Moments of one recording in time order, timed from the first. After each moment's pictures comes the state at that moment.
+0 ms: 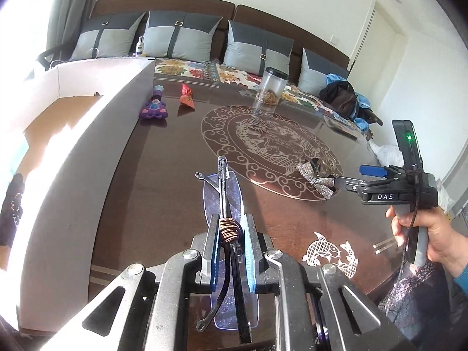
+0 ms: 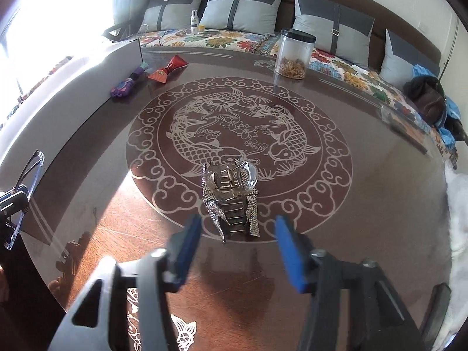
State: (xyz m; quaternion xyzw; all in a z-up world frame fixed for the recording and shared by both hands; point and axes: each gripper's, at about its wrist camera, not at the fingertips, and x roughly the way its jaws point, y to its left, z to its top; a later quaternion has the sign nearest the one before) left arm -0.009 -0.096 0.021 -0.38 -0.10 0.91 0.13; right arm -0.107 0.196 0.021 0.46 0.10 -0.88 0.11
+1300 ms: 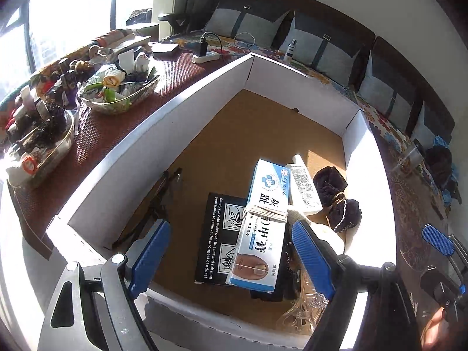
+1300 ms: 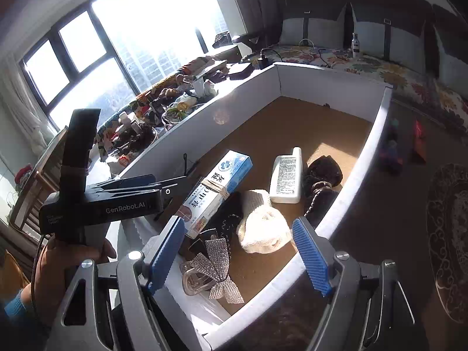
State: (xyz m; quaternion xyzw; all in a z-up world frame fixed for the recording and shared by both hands) left arm -0.012 -0.379 0.048 -0.42 -0.18 0.88 -0.13; right arm -0.050 -0.153 0.078 0.40 0.05 -0.82 0.40
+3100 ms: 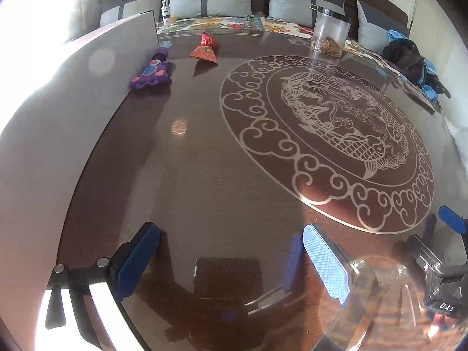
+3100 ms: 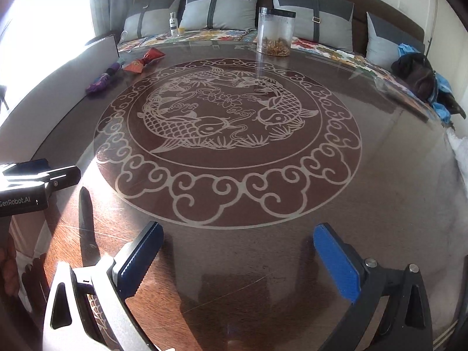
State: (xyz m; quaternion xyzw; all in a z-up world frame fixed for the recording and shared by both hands) left arm -0.130 -0.023 -0.042 -0.49 -0.01 0.87 -0.02; right arm -0.101 0.211 -0.044 0.45 0.06 -0.89 0.08
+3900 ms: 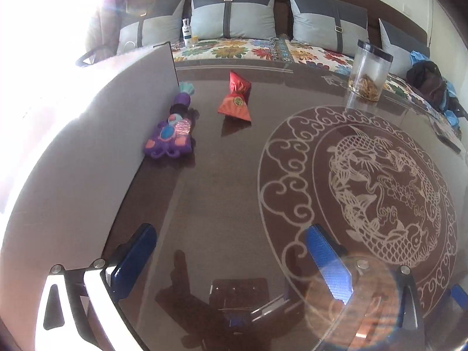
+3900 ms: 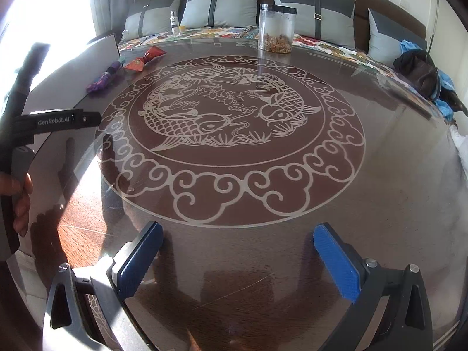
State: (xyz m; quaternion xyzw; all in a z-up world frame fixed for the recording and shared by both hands) left arm -0.224 -0.050 -0.015 -0.44 0.00 0.90 -0.08; right arm -0.102 0.213 -0.045 0.45 0.05 -0.88 0.09
